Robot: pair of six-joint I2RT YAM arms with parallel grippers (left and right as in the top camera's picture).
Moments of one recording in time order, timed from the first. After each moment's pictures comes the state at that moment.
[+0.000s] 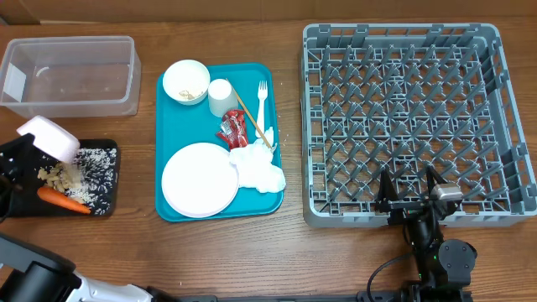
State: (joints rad) left arm 1.08 1.85 1.35 -0.82 1.46 -0.15; right arm -0.04 0.01 0.02 -0.02 -0.16 0.15
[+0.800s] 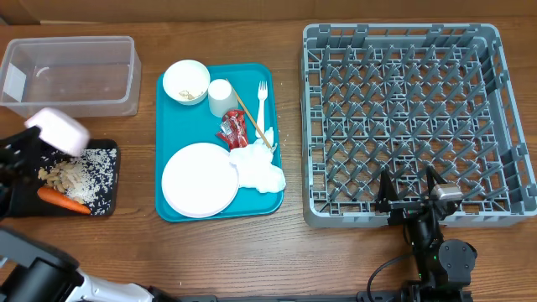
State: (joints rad) left arm 1.02 1.85 1.34 -0.81 1.53 -0.21; right arm -0.04 0.01 0.02 -0.02 -0.16 0.15
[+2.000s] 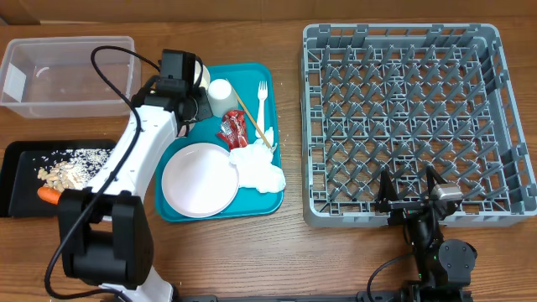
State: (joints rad) left arm -0.14 1.80 1.34 -0.62 -0.11 -0.39; right arm -0.04 0.01 0.02 -0.02 -0.16 0.15
